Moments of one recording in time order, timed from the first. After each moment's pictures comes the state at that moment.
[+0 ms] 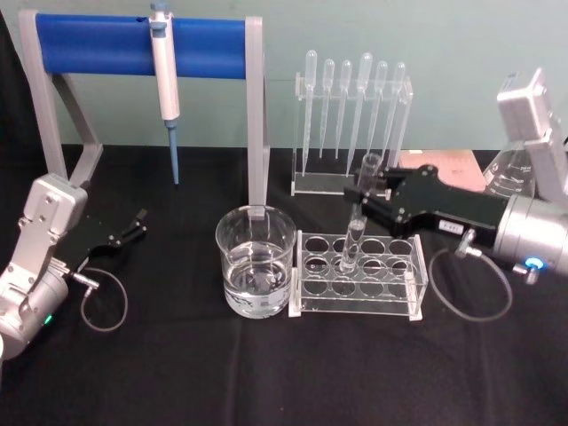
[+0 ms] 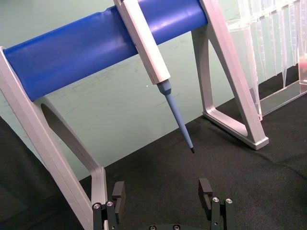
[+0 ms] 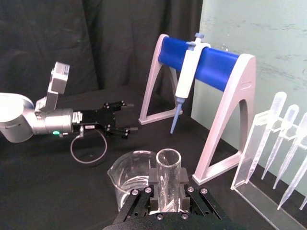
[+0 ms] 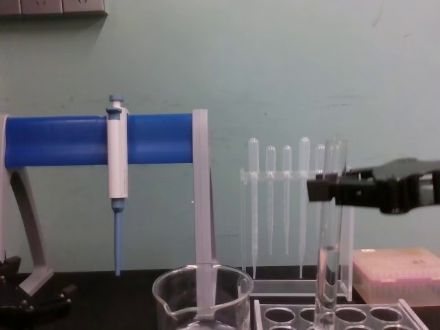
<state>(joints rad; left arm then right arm) -0.20 0.60 0.45 -1.41 -0.25 -0.12 0.03 0.35 0.65 -0.41 -1.69 0.57 0.22 0.64</state>
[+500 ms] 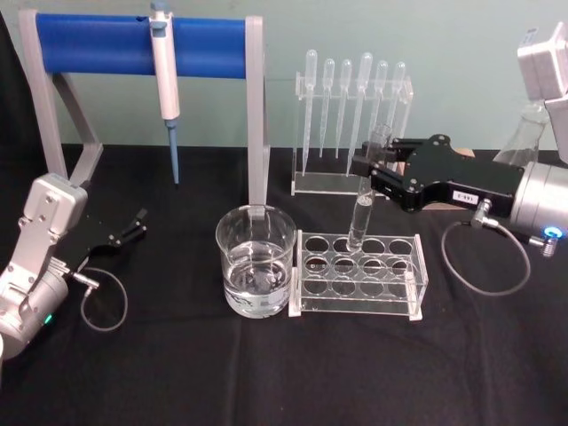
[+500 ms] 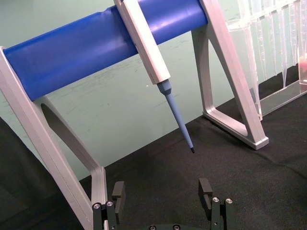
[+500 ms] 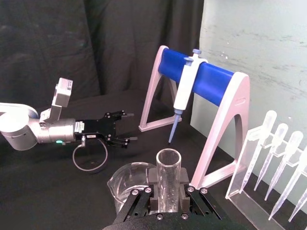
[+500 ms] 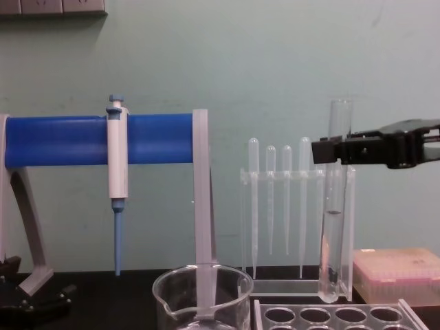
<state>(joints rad) -0.20 0.60 0.45 -1.41 -0.25 -0.12 0.03 0.42 0.69 -0.42 -1.72 0.63 0.28 0.65</state>
